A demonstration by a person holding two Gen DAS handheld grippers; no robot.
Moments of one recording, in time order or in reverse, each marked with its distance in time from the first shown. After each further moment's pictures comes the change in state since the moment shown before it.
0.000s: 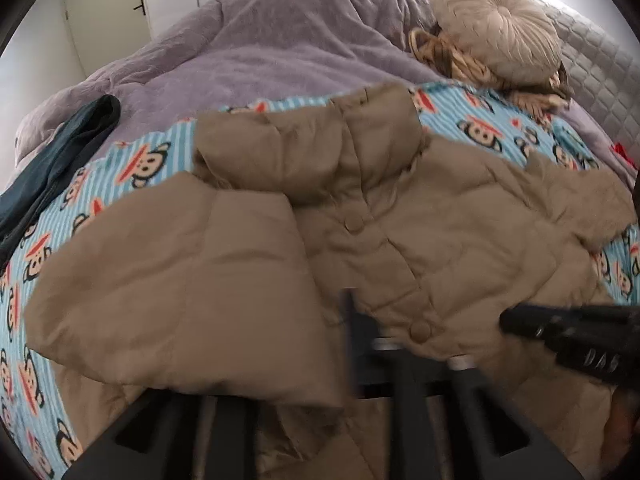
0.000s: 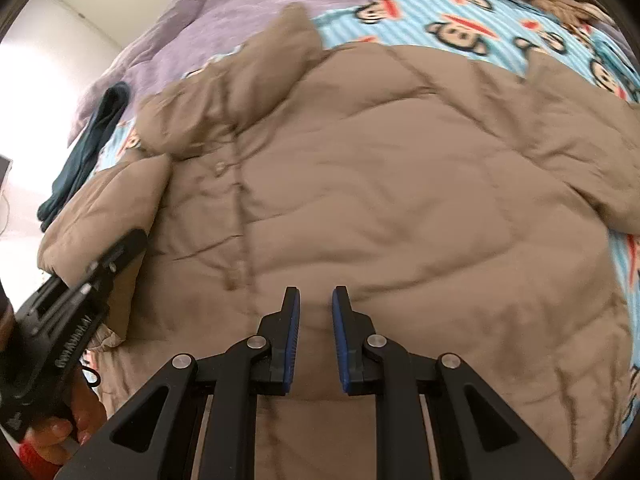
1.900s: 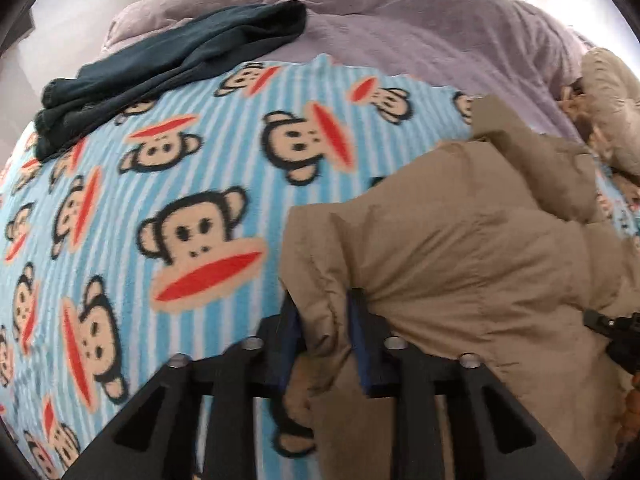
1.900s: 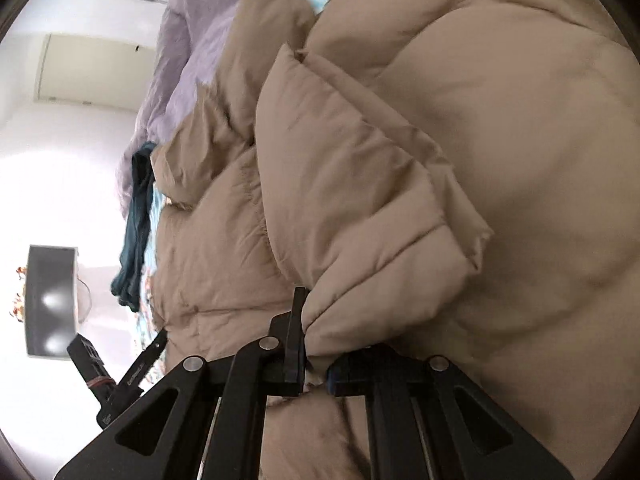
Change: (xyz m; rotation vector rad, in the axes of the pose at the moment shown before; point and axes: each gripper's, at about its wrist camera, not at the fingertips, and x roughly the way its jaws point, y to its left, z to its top) left arm 0.013 0.215 -0.026 -0.339 0.065 0.172; right arm 0.072 0.001 0.019 0.276 0.016 0.357
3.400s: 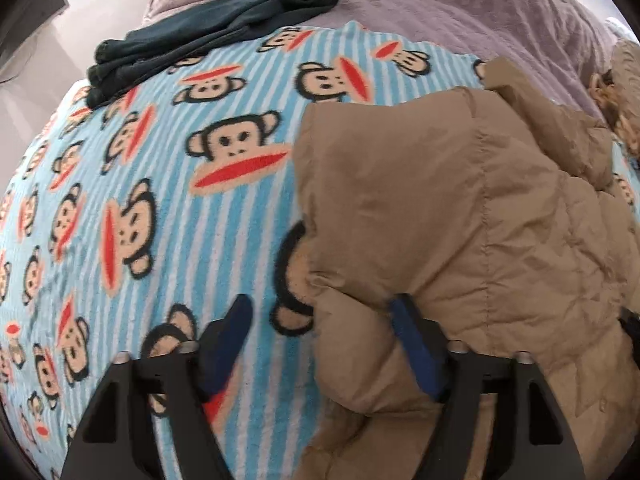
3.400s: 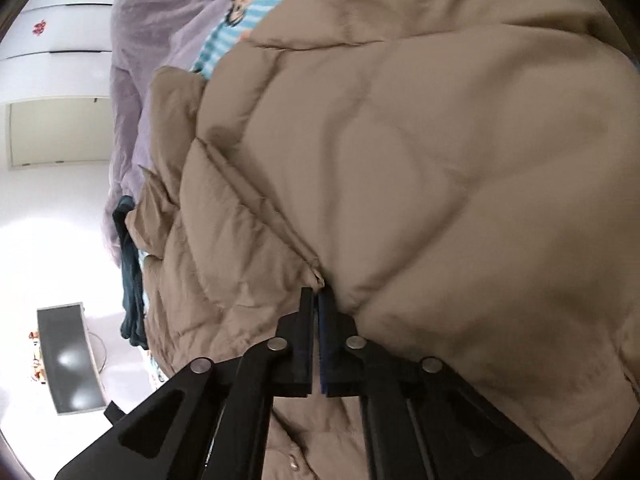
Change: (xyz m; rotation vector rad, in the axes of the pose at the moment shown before) left arm -0.029 -0.011 -0.052 -0.077 0.101 0.119; right arm -0.056 -0.062 0.016 0.234 -0.008 -0.018
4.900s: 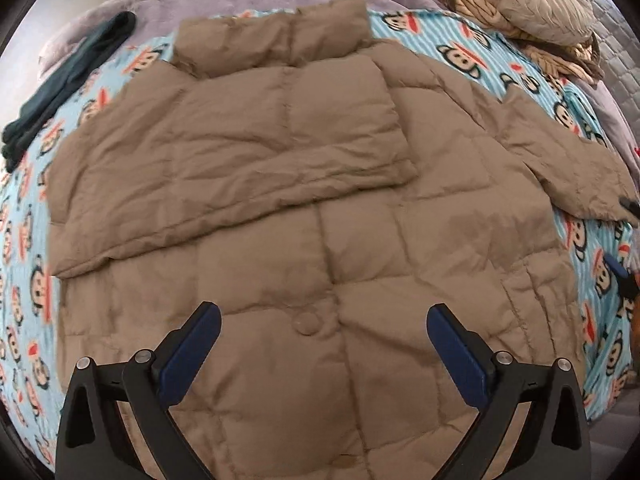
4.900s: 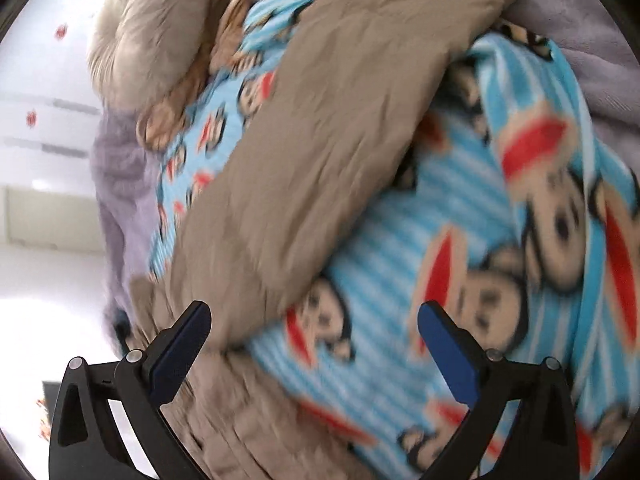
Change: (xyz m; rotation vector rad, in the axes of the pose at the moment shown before) left arm -0.092 -0.256 -0.088 0.255 0.134 -0.169; right arm -0.214 -0.195 0.131 0.127 -0.331 -0.015
